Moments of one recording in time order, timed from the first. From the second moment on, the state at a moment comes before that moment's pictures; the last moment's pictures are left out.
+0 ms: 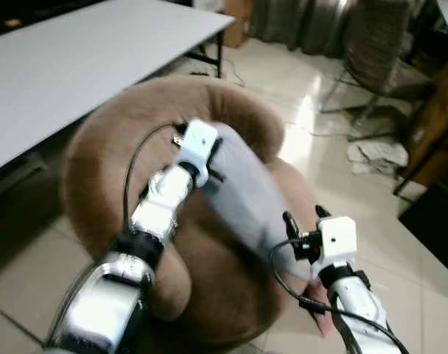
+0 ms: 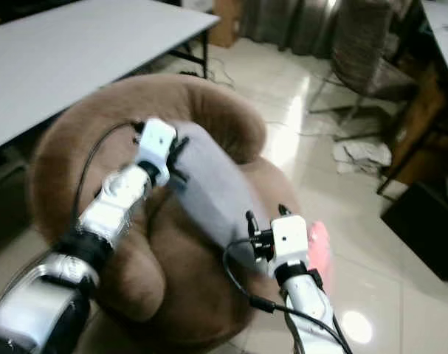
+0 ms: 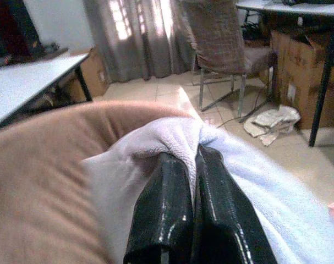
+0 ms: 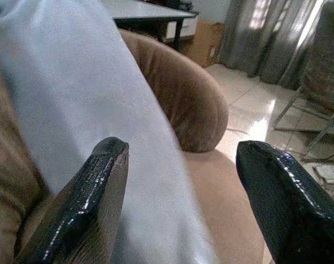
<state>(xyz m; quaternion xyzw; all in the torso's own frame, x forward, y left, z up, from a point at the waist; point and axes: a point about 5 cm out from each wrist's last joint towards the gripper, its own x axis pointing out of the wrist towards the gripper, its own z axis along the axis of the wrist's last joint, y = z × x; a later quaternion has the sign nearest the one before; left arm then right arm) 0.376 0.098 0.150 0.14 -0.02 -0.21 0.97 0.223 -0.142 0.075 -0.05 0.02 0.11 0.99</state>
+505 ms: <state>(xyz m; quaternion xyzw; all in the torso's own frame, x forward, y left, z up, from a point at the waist) 0.371 0.143 0.110 0.35 0.04 -0.21 0.91 0.177 -0.119 0.050 0.05 0.15 0.38 0.91</state>
